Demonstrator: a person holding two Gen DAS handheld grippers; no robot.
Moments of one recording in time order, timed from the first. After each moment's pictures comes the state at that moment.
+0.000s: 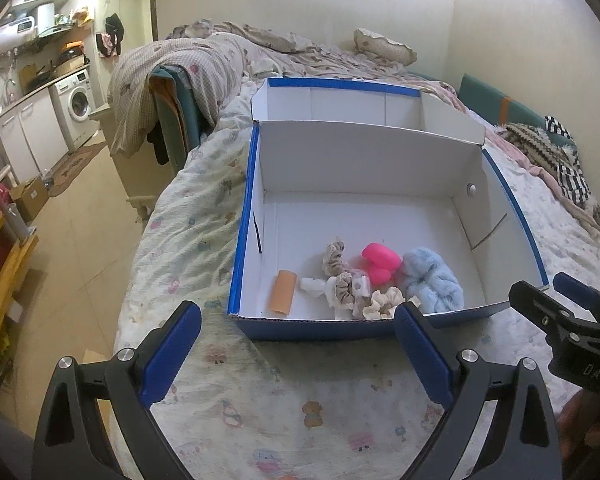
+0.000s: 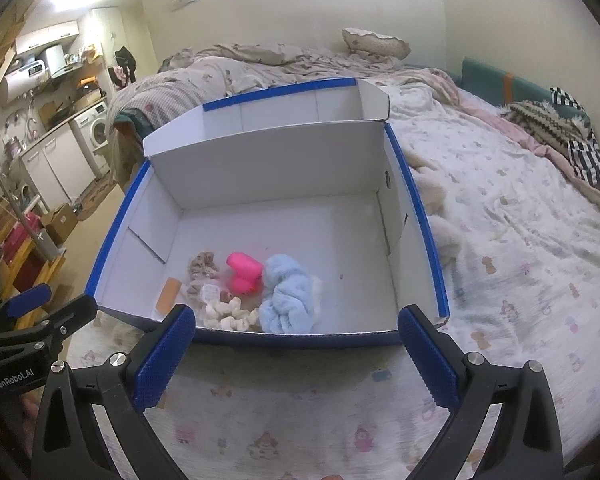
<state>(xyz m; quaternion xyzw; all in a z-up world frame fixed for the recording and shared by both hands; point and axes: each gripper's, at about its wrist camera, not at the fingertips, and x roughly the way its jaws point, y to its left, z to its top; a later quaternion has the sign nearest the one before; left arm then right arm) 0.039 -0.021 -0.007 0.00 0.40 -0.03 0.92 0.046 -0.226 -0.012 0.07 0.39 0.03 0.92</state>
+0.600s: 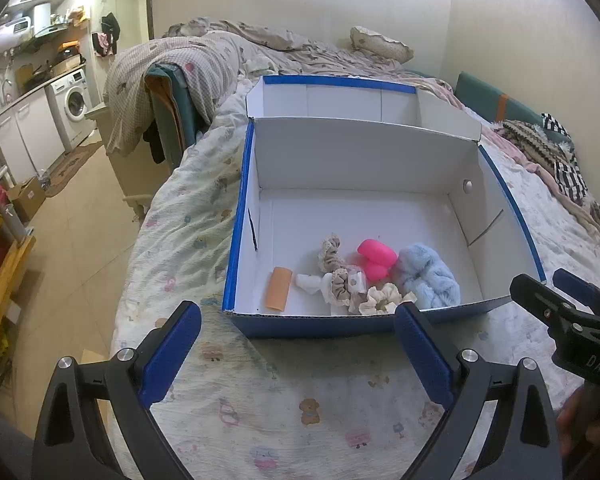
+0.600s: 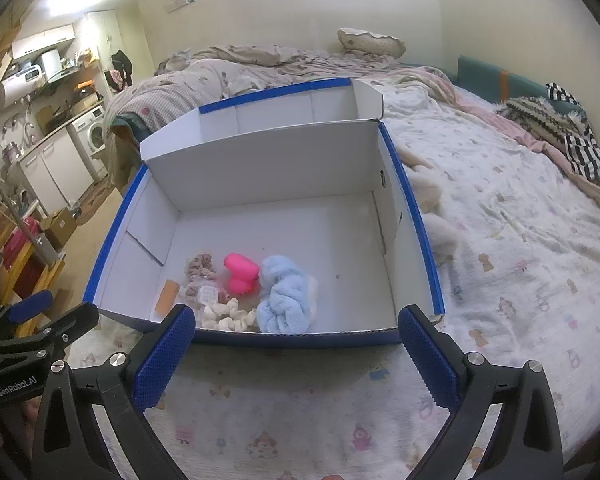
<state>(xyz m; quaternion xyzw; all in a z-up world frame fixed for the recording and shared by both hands) 0.038 -0.023 -0.009 0.00 0.40 -0.04 0.92 0.044 -0.228 -0.009 0.07 0.39 0.03 0.92</state>
